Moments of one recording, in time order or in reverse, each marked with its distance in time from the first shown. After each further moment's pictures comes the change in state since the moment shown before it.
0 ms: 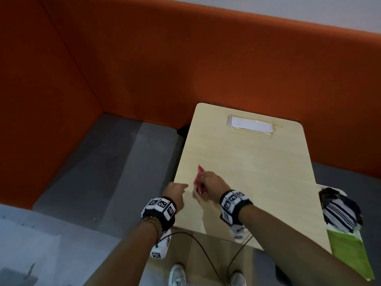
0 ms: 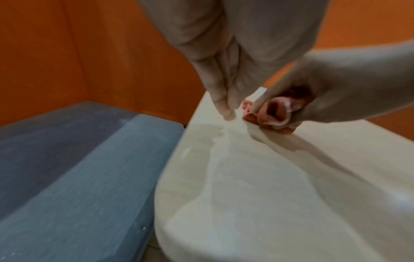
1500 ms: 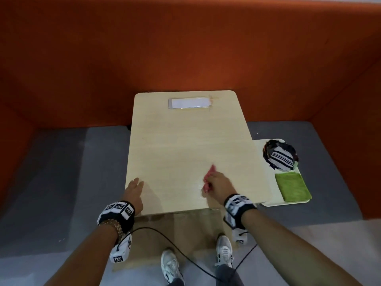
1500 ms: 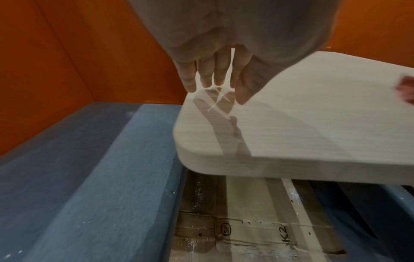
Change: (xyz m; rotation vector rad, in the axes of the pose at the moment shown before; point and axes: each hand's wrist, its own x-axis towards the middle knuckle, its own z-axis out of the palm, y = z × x) left_hand -0.005 -0.006 0.047 0.237 -0.118 -0.004; right_hand -0.177 0.089 0.034 0.226 0.323 0.438
